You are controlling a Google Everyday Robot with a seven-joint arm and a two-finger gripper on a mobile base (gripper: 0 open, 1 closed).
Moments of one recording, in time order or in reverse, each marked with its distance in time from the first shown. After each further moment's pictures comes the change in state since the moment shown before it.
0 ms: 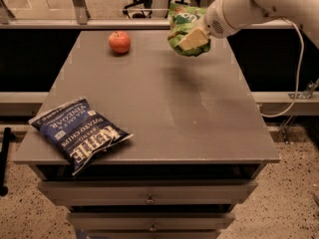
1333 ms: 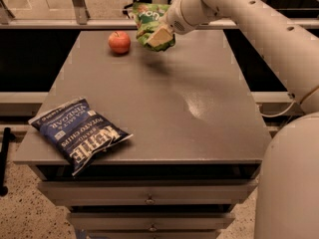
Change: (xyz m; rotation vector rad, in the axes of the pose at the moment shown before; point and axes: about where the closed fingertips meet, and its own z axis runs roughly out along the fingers) arm -0.058 0.007 0.105 -0.085 -0.084 -0.166
